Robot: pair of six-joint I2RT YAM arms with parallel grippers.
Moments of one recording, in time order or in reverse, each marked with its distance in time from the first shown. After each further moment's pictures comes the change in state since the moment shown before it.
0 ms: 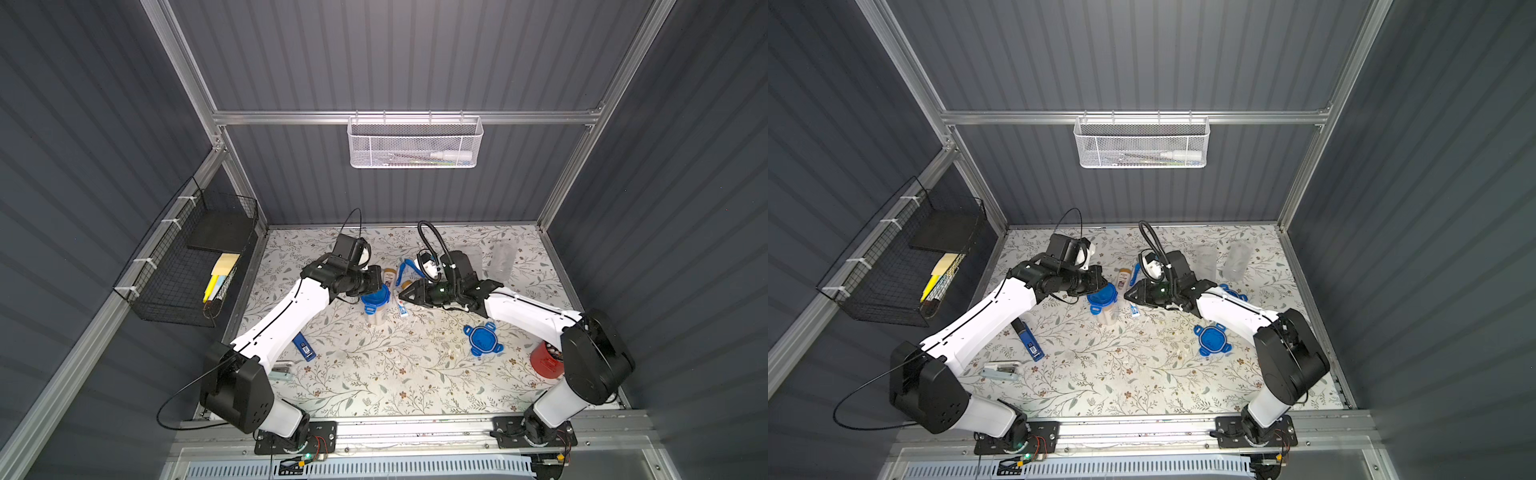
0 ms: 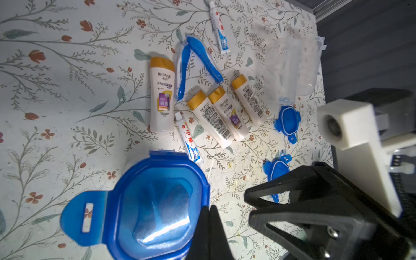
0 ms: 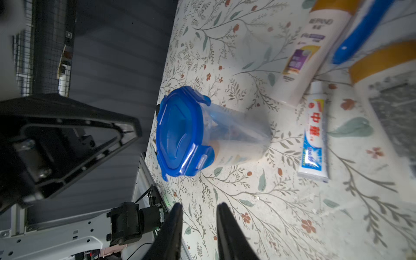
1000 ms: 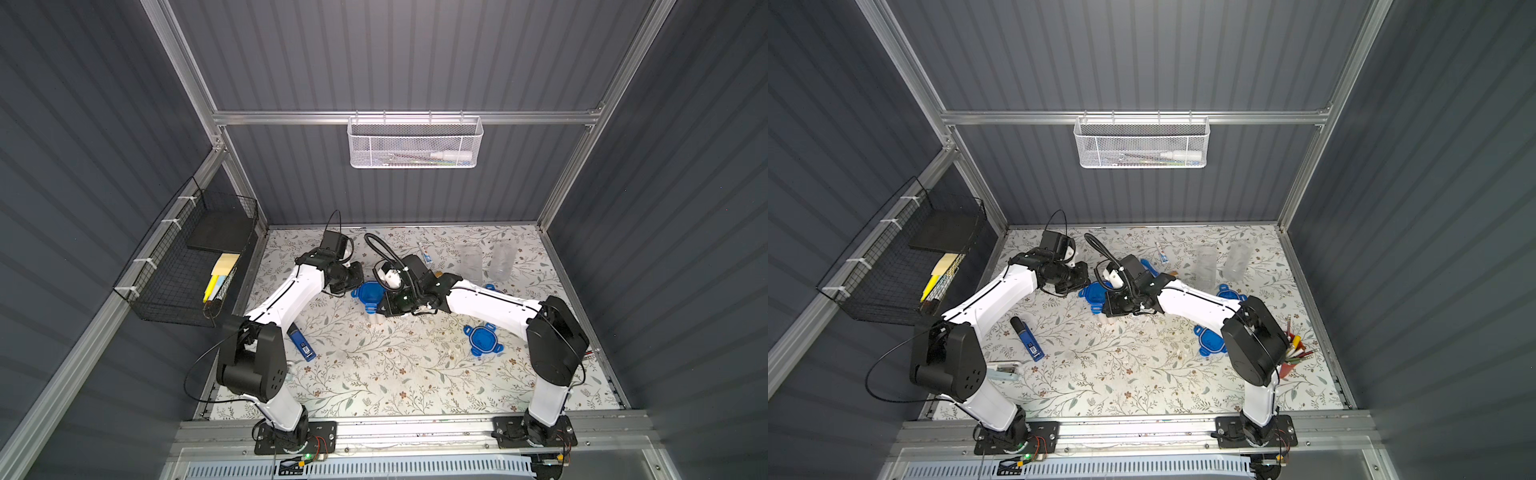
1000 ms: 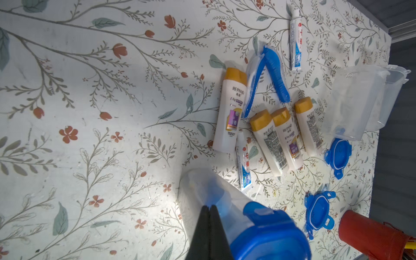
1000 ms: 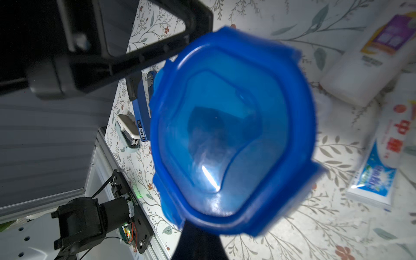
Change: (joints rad) left arm 0.170 0.154 0.044 -0.031 -0.003 0.032; right arm 0.223 0.196 0.326 -0.348 0.247 -0.158
